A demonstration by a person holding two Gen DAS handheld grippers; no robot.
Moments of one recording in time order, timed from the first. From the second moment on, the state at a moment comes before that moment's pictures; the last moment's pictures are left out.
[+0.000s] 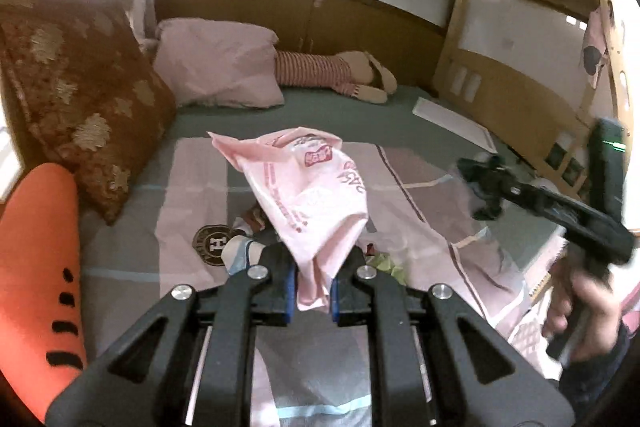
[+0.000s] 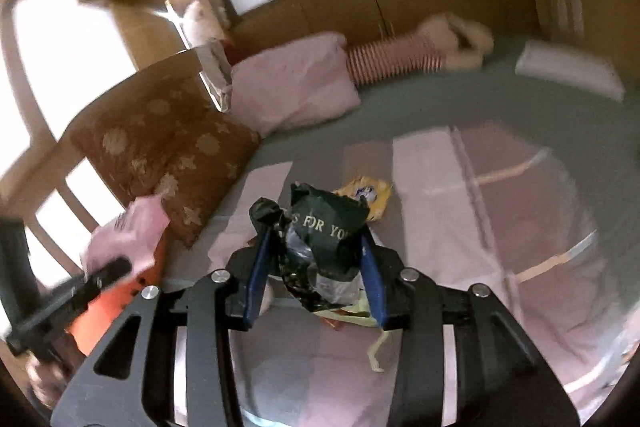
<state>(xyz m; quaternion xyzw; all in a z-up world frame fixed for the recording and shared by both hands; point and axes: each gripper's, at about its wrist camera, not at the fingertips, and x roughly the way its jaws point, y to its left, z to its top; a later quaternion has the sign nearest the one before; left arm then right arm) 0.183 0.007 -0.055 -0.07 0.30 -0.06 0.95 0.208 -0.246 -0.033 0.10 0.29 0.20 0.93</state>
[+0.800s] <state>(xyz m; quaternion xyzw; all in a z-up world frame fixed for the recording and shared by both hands) 0.181 -0.006 -0.086 -0.06 0.34 -0.01 0.94 0.193 -0.231 -0.051 0.07 0.29 0.20 0.93</state>
